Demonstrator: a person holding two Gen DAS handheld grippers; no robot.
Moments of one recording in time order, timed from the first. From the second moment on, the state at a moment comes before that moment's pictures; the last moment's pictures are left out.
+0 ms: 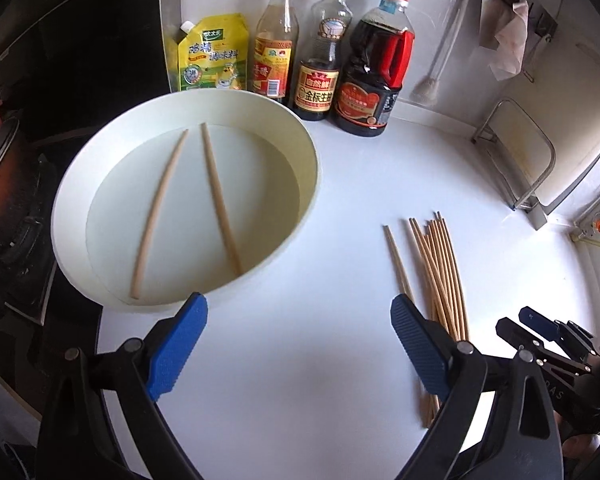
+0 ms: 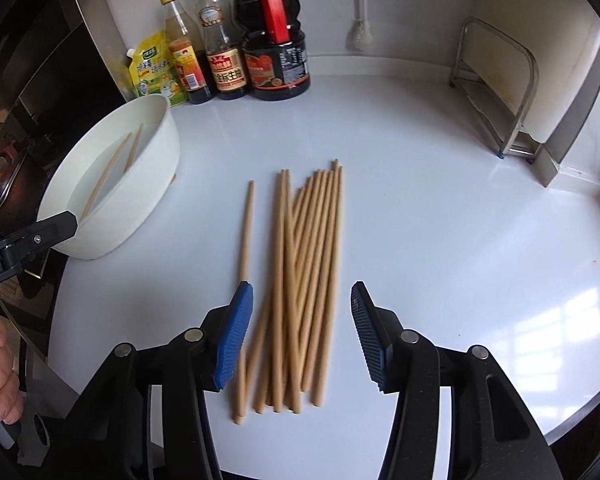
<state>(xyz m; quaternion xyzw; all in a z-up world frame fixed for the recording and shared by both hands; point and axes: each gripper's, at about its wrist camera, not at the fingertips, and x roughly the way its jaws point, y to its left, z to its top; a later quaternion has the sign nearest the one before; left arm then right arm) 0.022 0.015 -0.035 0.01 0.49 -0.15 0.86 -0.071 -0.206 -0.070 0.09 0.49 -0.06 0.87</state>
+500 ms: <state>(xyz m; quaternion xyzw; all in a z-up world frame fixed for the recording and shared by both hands) 0.001 -0.042 -0.087 0.03 0.51 -0.14 0.85 -0.063 -0.240 -0.119 0.09 0.50 -0.06 0.86</state>
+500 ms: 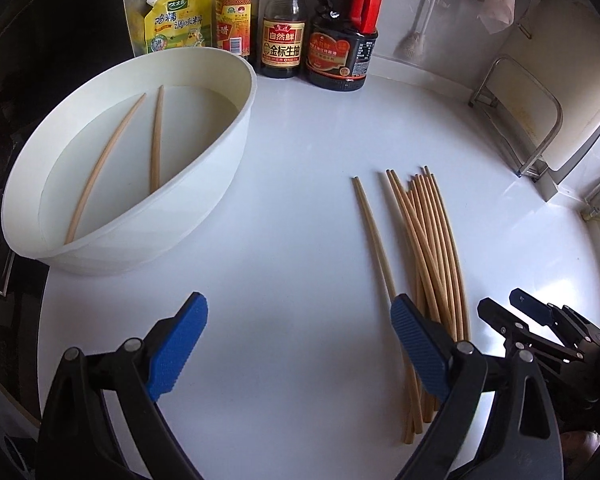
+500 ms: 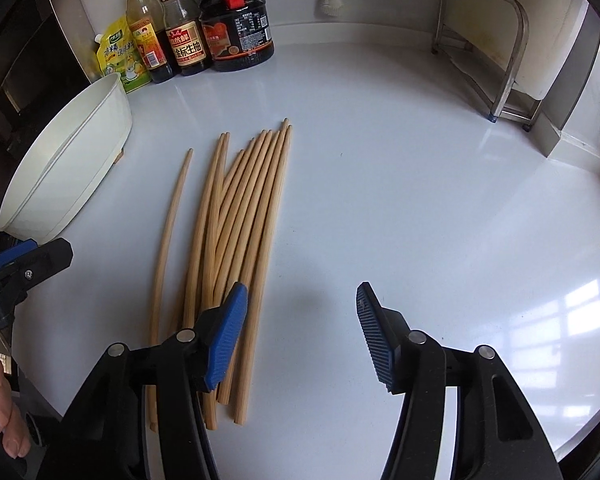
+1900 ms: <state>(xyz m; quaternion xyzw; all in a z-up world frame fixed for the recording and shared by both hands) 0.005 -0.085 -0.136 0.04 0.53 -0.13 0.84 -0.069 -0.252 -0.137 0.06 0.49 -0.07 0.87</state>
